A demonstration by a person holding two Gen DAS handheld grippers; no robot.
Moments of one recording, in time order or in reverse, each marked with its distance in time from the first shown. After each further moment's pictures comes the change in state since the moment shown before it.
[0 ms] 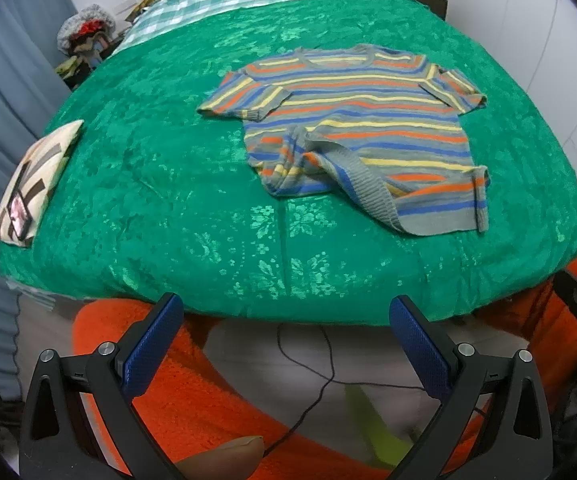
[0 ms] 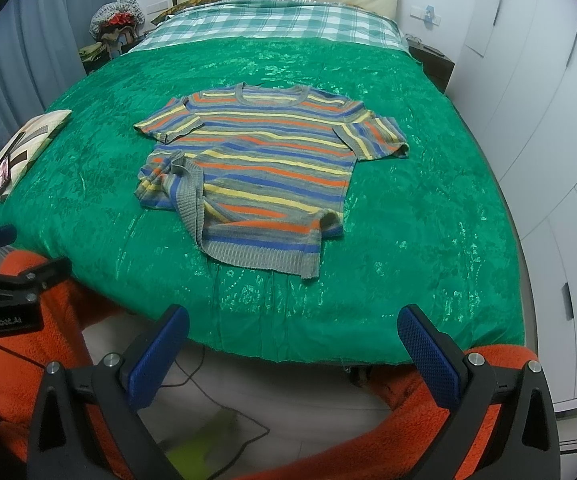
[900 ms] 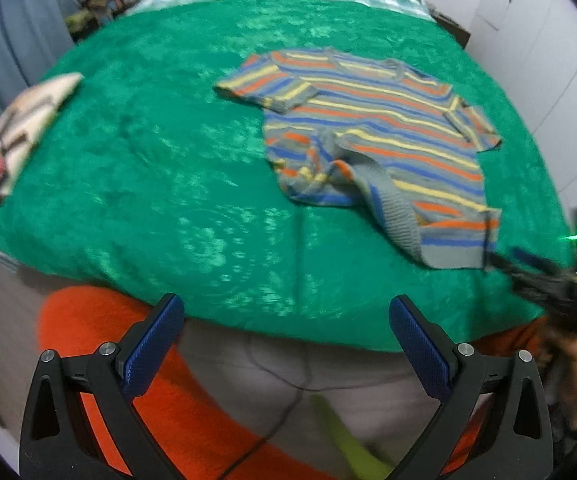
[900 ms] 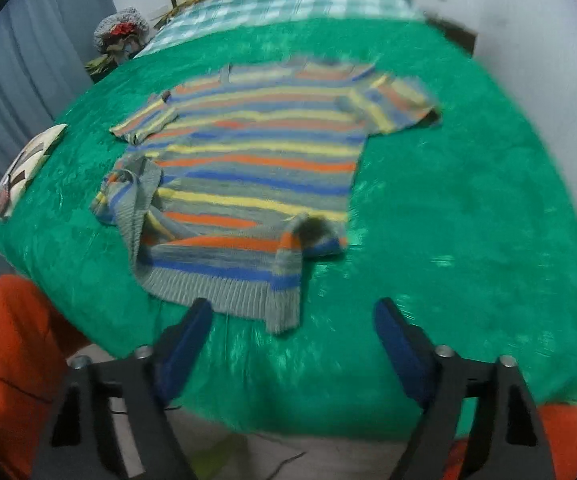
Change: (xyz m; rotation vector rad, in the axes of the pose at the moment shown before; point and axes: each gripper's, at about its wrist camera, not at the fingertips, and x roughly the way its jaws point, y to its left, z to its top) left arm 0.040 0.051 0.011 -0.182 0.040 -0.167; right arm 0.158 -0.058 0.022 0.065 0.070 0.211
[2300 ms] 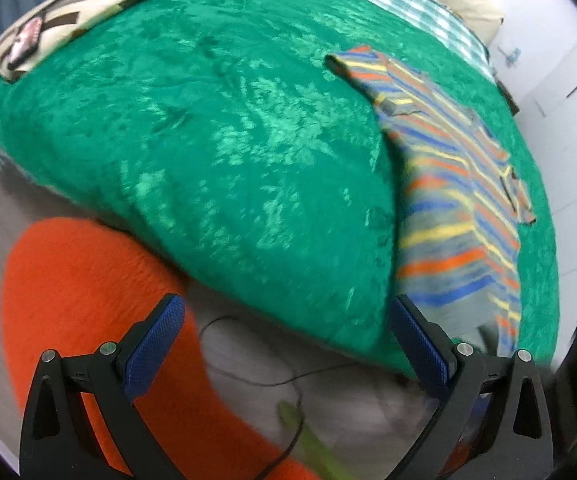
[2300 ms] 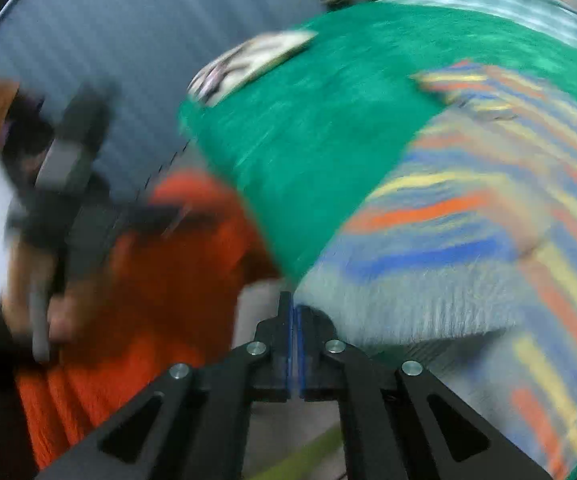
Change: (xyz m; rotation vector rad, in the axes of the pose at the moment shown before) left arm 0.046 0.116 -0.022 -0.325 -0.006 -0.063; right arm 0.008 0.226 -0.020 -0.548 0.201 0.668
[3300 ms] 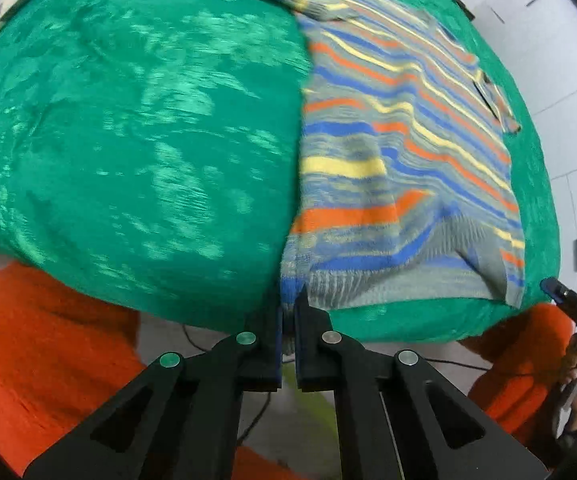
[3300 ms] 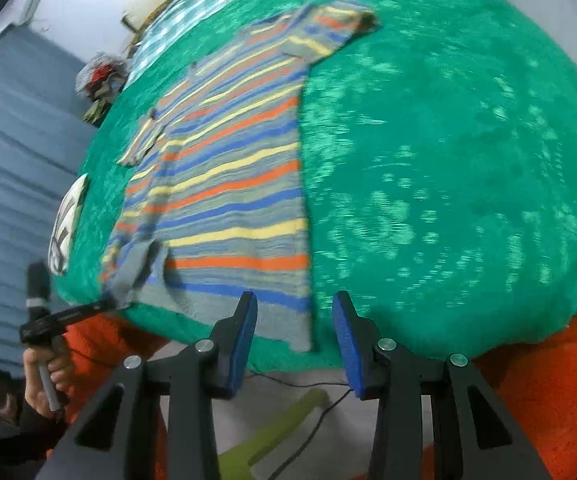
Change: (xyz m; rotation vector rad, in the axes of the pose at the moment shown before) left arm 0.073 -0.046 0.022 0.236 0.252 -0.101; right arm -0.197 -0.166 -0.180 0.872 -0.261 -0.396
